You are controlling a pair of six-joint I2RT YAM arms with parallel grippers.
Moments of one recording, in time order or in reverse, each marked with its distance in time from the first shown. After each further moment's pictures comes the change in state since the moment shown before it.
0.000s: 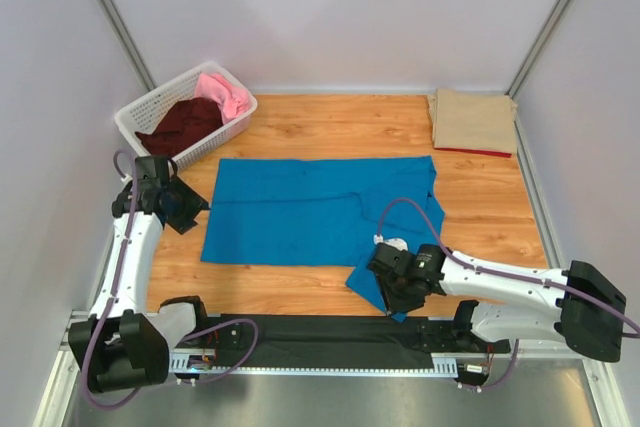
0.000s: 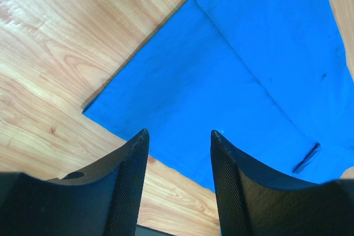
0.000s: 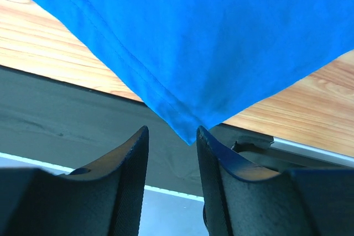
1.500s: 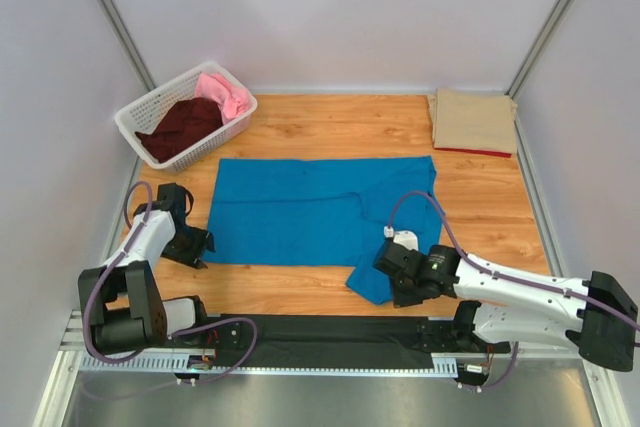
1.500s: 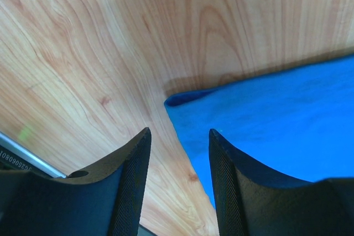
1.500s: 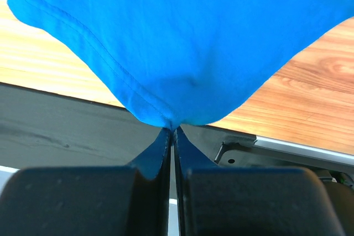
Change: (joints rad) left arm 0.019 0.164 -0.252 -0.009 -0.098 -0.350; right arm 0.001 -0.100 0.000 -0.040 0.109 0.066
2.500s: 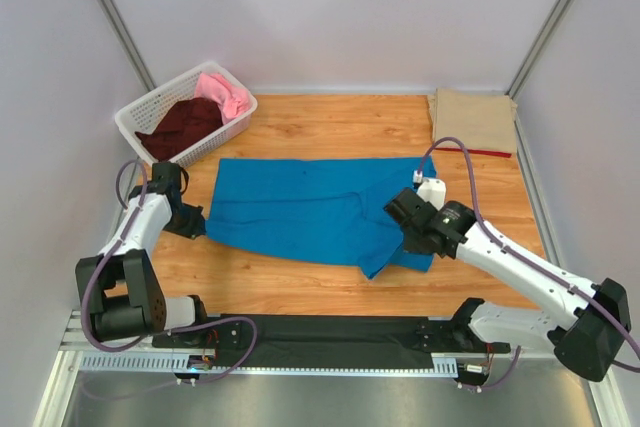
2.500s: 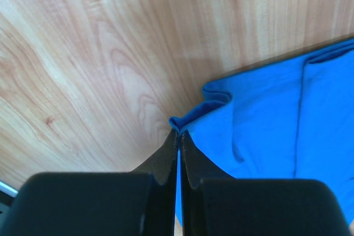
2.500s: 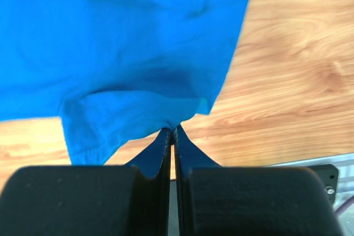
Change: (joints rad) left arm 0.000 0.065 0.145 0.059 -0.045 -0.021; right arm -0.278 0.080 0.308 -0.150 0.309 -0.044
